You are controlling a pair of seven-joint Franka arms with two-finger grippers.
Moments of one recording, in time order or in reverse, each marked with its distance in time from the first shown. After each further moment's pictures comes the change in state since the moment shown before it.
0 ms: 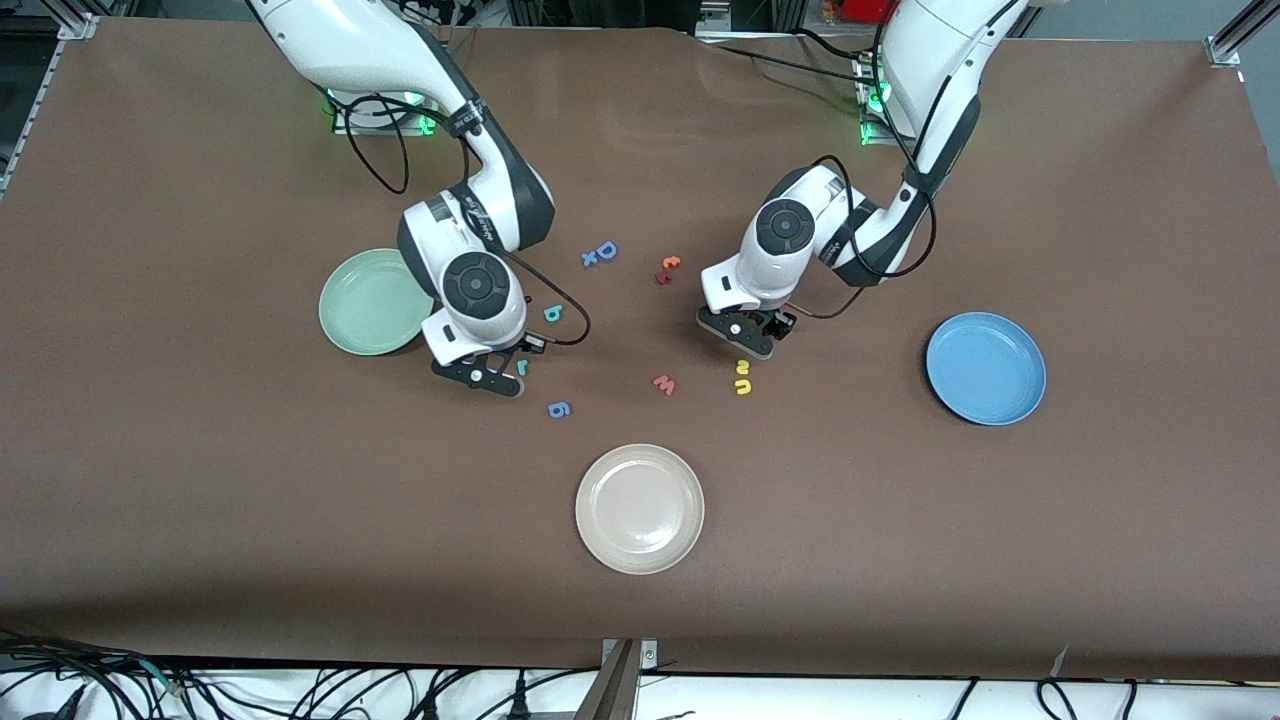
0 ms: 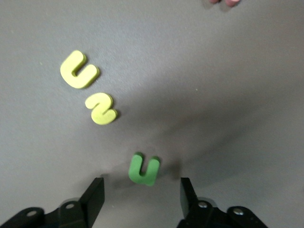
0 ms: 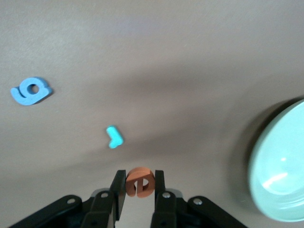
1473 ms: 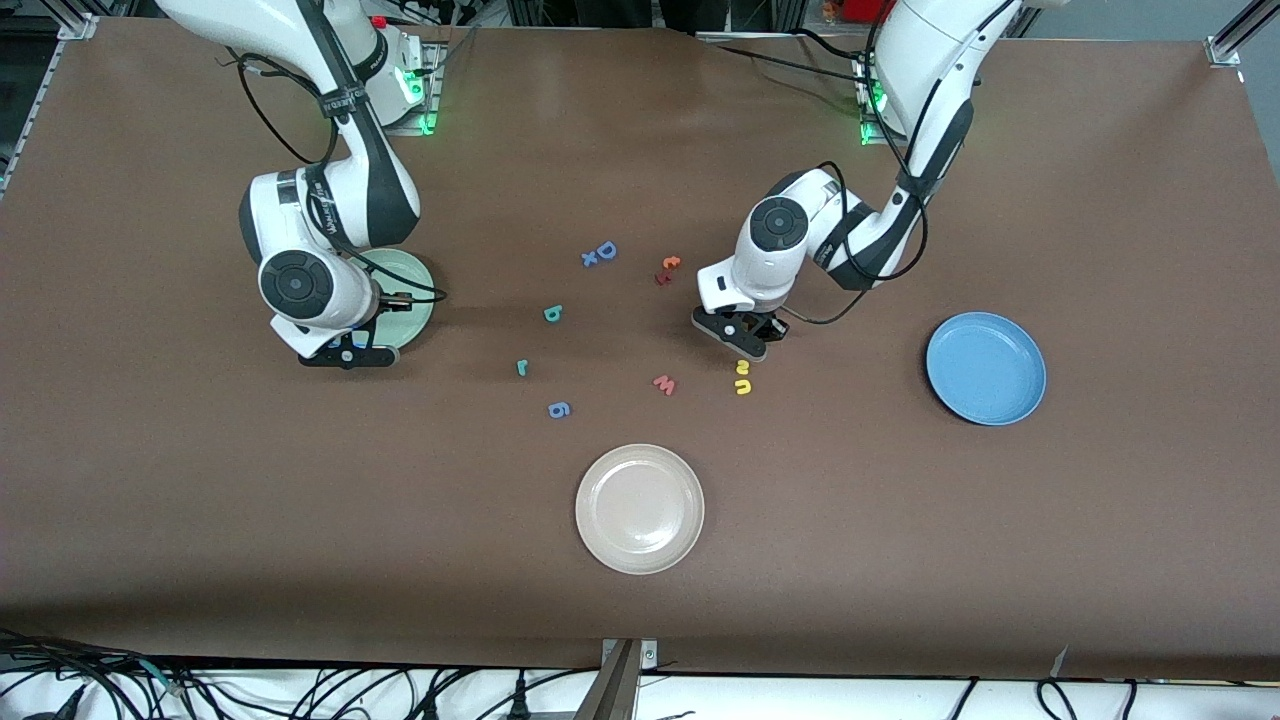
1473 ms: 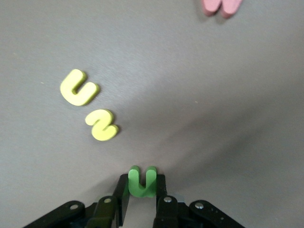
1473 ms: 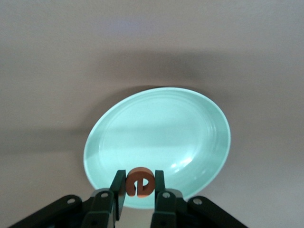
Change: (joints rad) left arm -0.022 0.011 0.025 0.014 0.022 0.028 0.000; right arm -0.031 -0.226 -0.227 -0.377 0.000 0.005 -0.526
